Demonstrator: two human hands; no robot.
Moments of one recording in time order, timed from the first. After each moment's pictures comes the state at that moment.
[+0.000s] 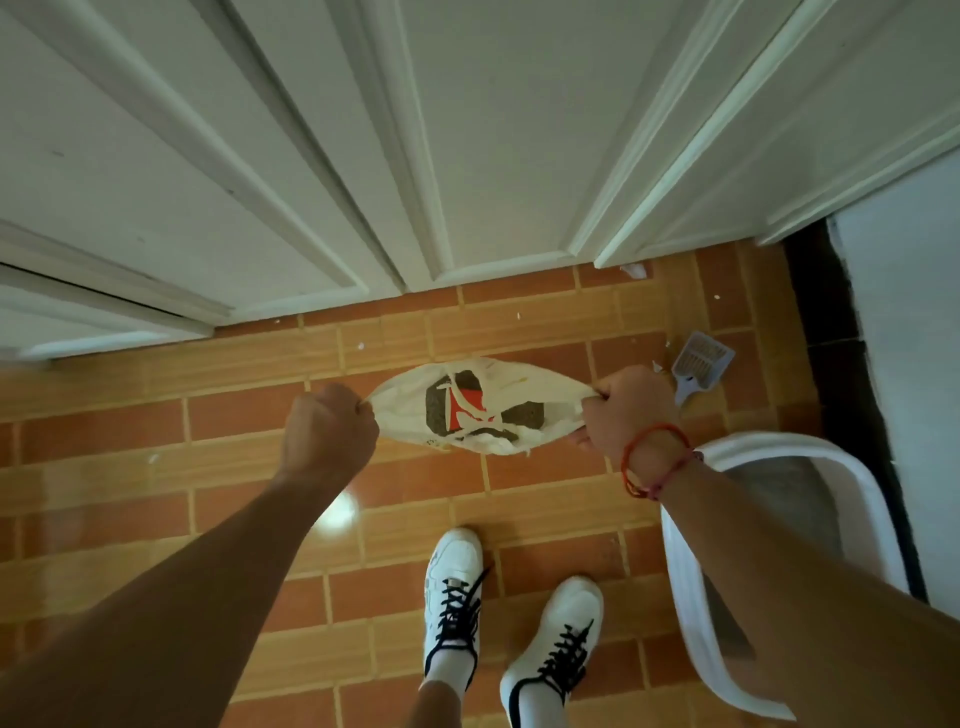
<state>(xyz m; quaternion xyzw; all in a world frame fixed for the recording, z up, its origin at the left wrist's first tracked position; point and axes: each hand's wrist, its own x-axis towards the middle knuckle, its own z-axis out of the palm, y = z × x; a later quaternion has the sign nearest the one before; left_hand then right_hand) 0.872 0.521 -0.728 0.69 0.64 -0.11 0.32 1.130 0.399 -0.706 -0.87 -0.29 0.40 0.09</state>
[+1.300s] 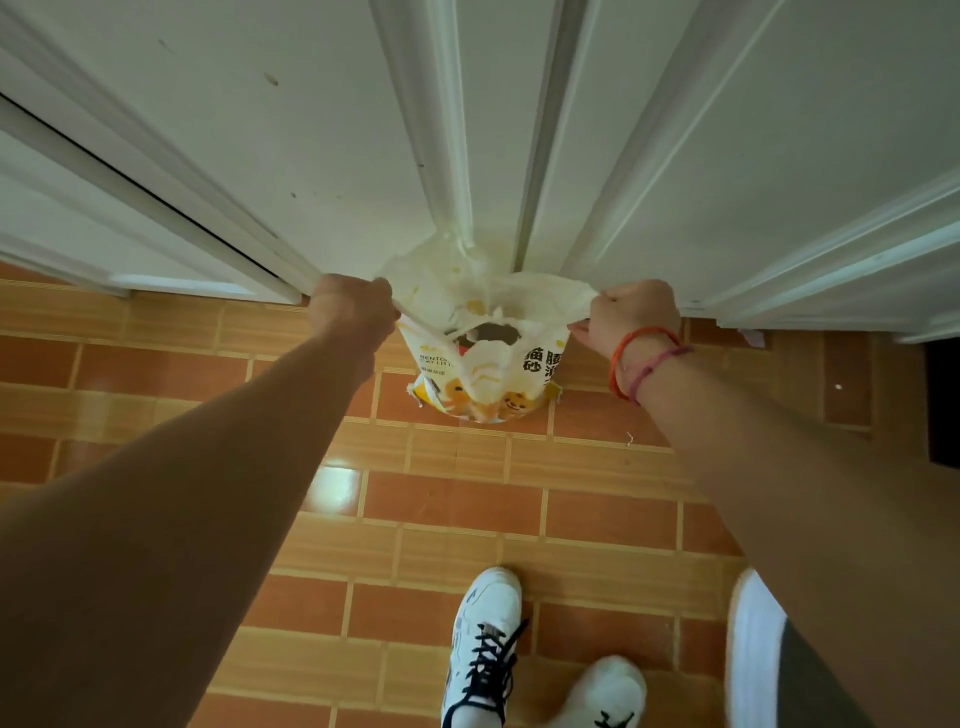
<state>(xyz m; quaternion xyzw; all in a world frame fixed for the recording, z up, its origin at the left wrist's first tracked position) 0.826 0.659 -0.748 0.29 0.81 0.22 0.47 1.045 0.596 -0.777 -0.86 -0.13 0.40 0.28</state>
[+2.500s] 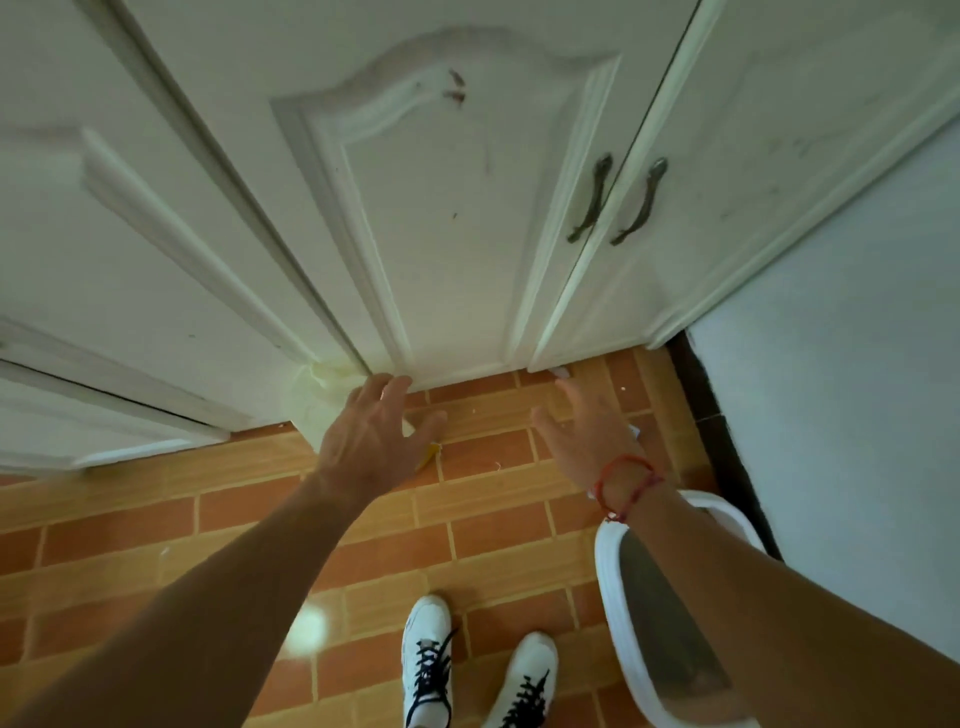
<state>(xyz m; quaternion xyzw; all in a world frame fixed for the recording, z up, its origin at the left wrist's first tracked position) 0.959 0.503 -0.507 0.83 0.49 -0.04 0.27 1.159 0.380 -0.498 -0.87 -0.34 0.33 0.15</state>
